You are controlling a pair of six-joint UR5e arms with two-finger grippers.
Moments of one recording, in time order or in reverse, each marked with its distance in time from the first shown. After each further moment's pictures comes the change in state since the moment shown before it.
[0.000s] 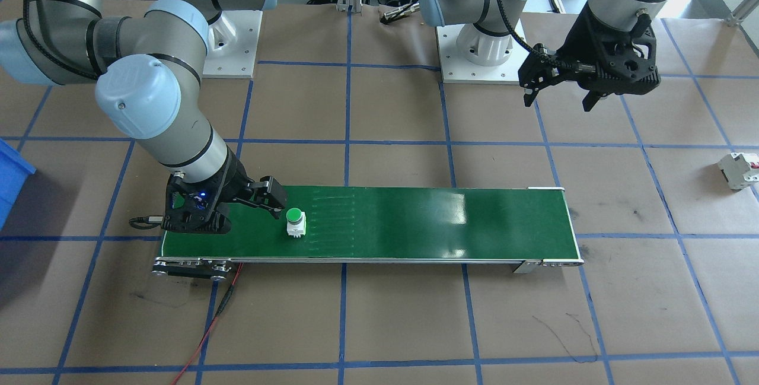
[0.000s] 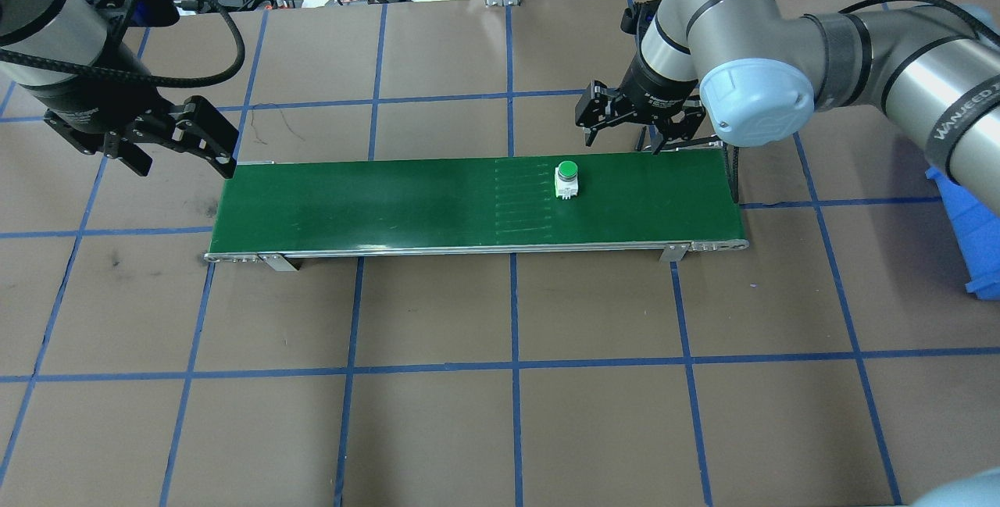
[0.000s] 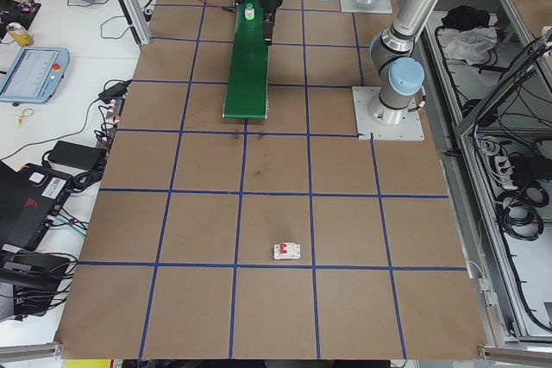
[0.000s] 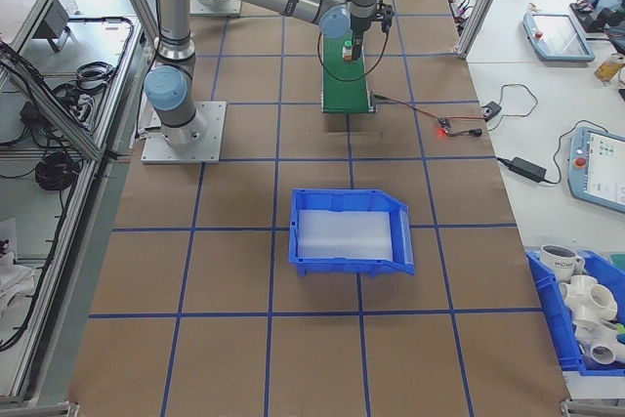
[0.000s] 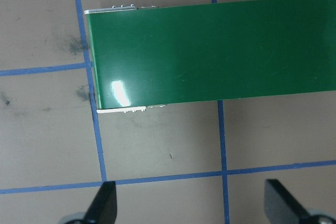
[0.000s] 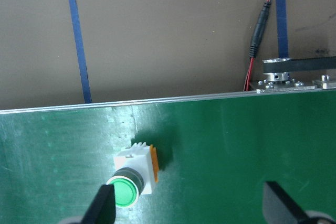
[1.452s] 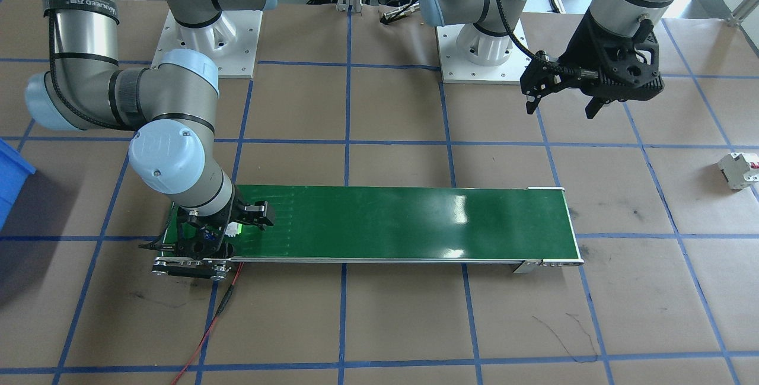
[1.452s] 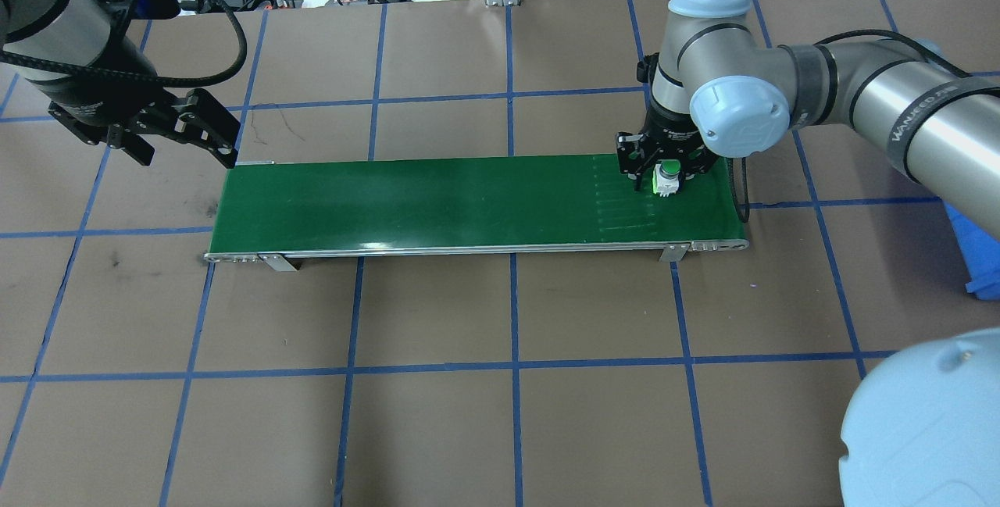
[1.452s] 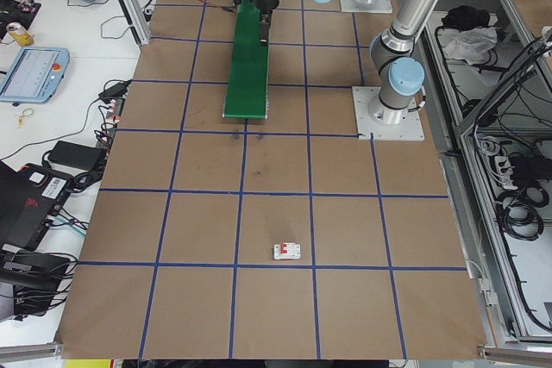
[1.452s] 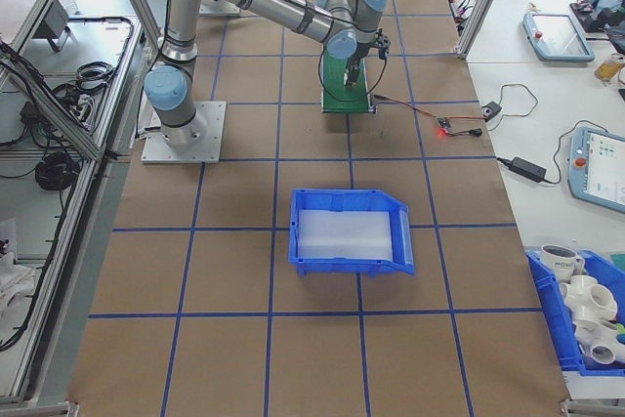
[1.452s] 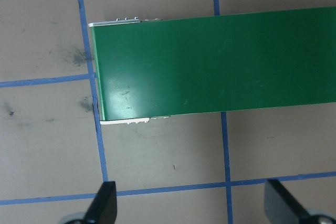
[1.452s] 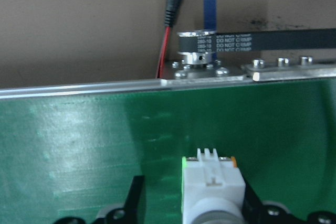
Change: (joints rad) left arm 0.000 -0.012 -0.004 0.045 0.001 0.002; right arm -0.028 0.104 0.020 0.048 -0.186 -0.066
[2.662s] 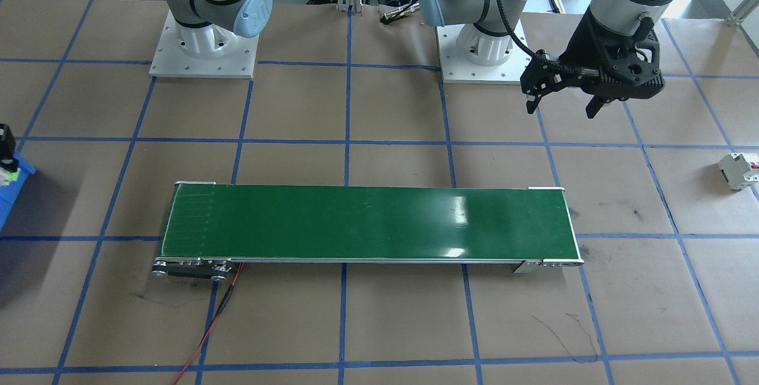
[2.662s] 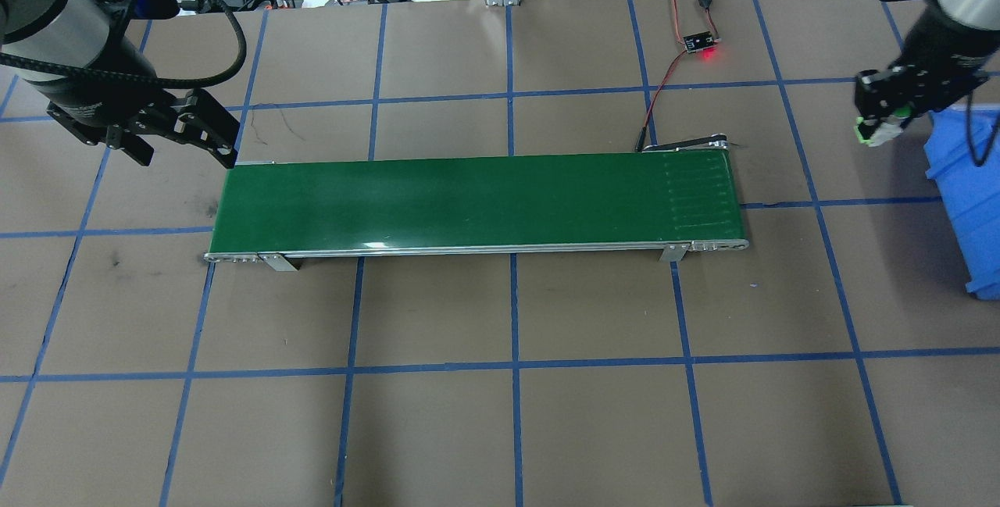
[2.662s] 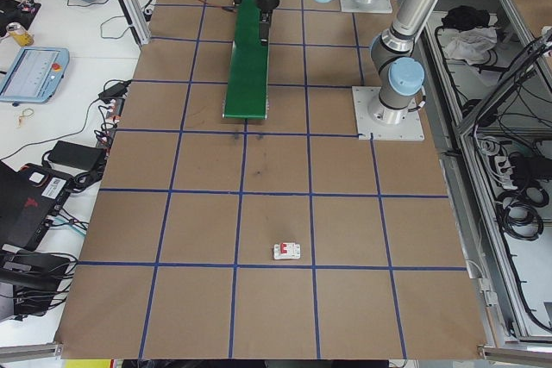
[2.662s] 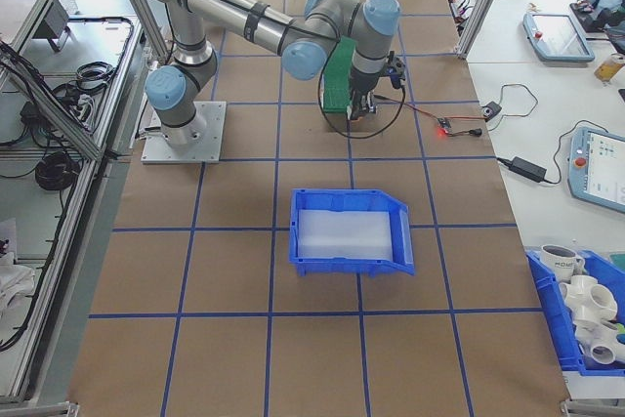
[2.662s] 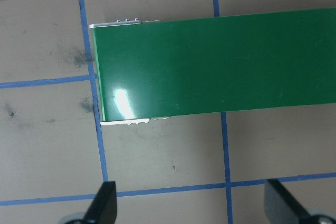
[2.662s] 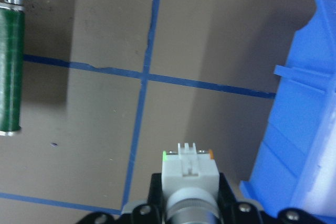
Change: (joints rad) left arm 0.000 0.005 -0.002 0.002 -0.001 0.000; right arm -0.566 -0.225 -0.091 0.232 -0.046 -0.796
